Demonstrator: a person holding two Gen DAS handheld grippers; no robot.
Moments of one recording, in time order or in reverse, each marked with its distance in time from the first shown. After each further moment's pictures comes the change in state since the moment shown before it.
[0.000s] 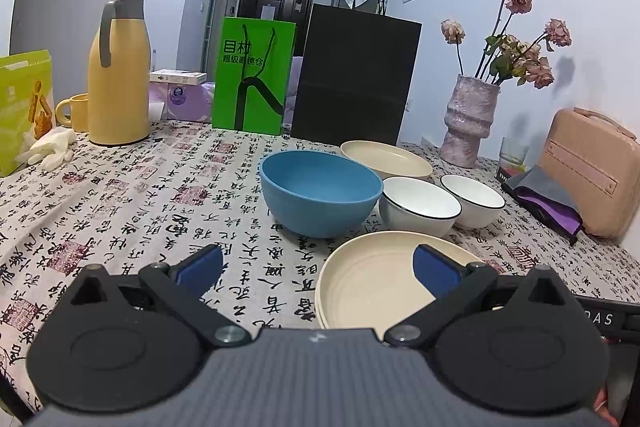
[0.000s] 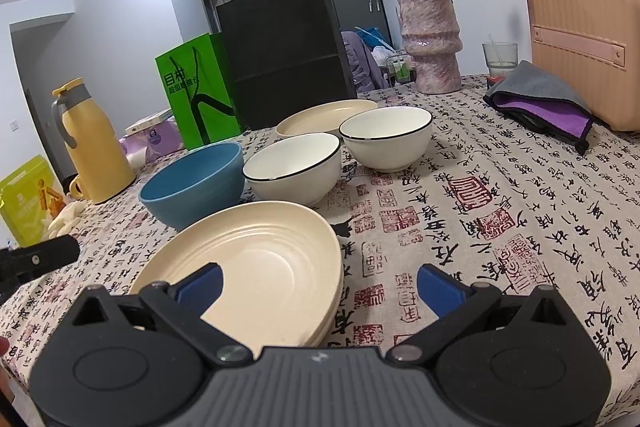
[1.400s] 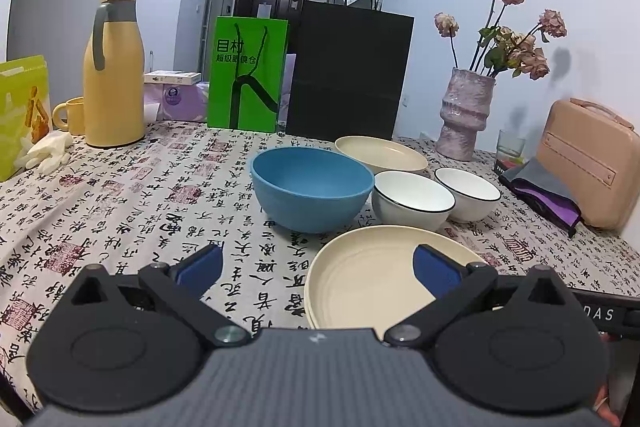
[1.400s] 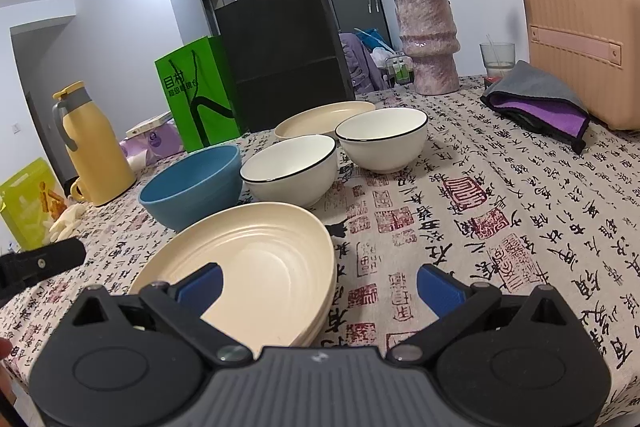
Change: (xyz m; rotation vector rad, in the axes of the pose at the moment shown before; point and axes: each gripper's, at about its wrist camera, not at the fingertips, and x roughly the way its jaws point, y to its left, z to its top) left arm 0.001 -0.009 -0.002 0.023 0.010 0.000; right arm -0.004 -0.004 -0.001 0.007 -0.005 0.001
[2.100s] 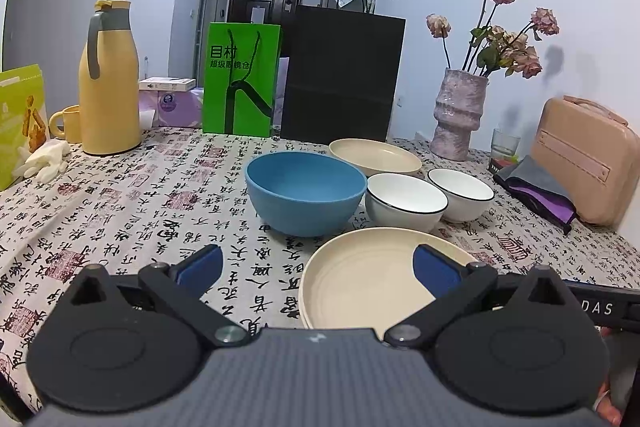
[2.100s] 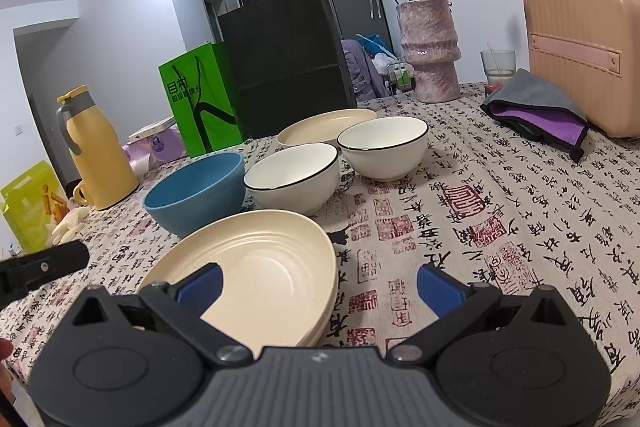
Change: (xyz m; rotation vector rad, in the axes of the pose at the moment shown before) left arm -0.006 -0.005 0.003 0.020 -0.007 -0.006; right arm -0.007 0.001 0.002 -0.007 -0.017 0.005
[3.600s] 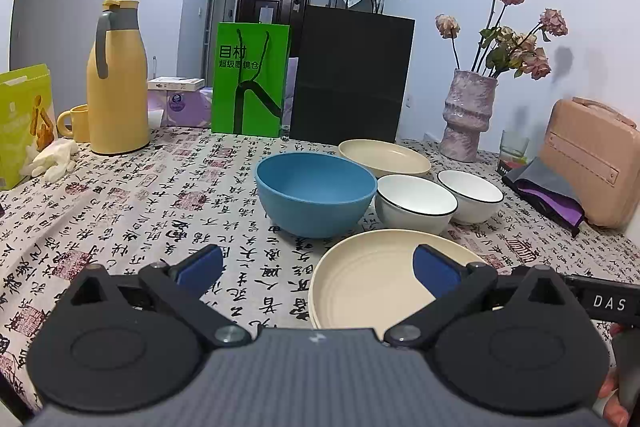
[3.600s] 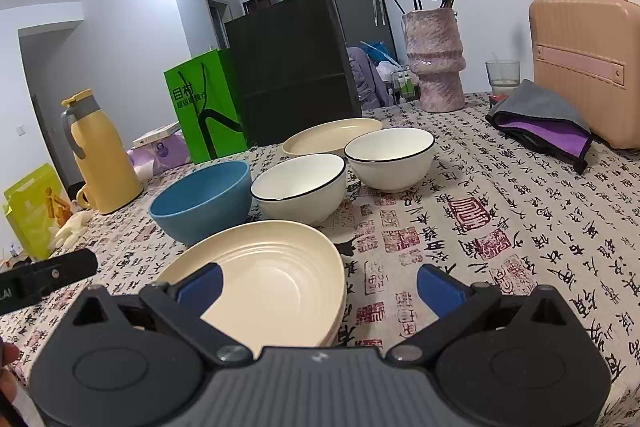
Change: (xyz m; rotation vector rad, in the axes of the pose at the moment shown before) left arm 0.001 0.002 0.001 -0.005 0.000 0.024; right arm -0.002 0.005 0.005 -0.012 -0.023 0.006
